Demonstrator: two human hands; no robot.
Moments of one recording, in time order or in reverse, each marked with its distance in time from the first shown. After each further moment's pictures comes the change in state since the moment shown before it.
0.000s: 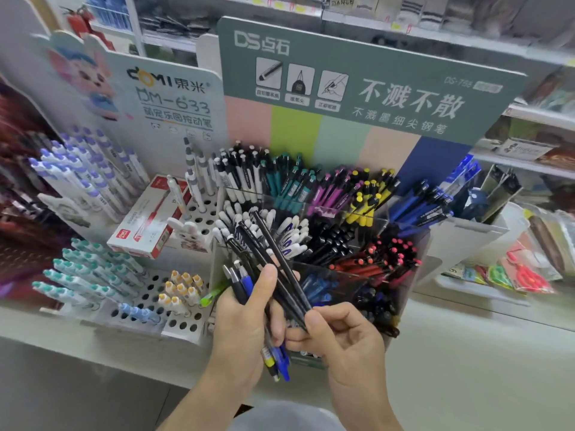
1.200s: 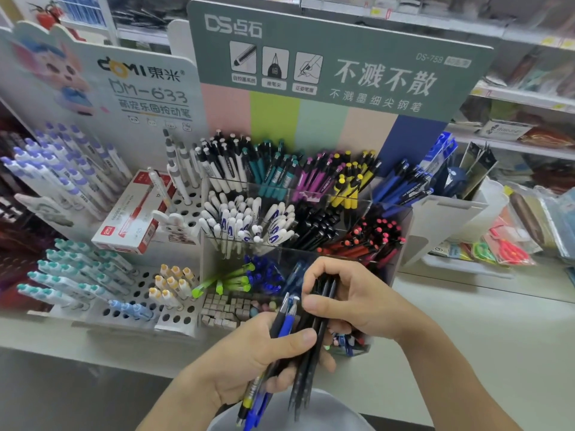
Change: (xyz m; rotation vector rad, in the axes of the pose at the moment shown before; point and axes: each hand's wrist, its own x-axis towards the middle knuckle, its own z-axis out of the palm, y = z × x) left_hand -0.005 -0.009 -0.028 0.237 -0.826 -0.545; right_hand 0.060 -0.043 -0.050 -0.575 -0.702 0.089
